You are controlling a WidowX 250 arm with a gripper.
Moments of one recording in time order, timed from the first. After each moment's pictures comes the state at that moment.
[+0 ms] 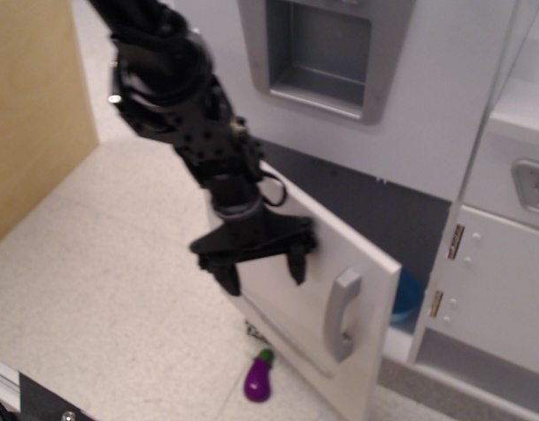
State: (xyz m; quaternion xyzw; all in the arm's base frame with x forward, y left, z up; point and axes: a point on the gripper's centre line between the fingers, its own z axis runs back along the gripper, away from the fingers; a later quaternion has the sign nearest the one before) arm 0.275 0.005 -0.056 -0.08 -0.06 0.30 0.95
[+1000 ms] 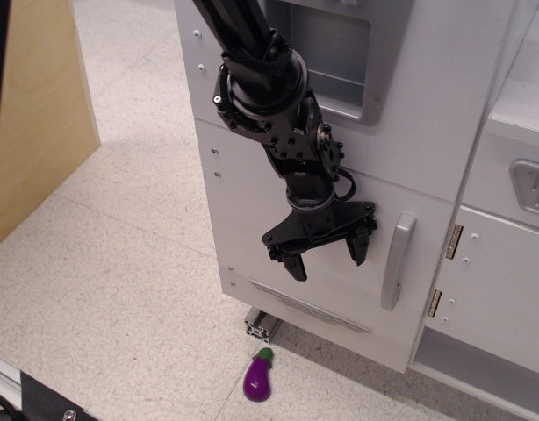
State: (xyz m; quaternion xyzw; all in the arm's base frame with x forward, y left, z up) arm 0.331 -0.020 -0.076 -0.08 -0.09 0.36 0.92
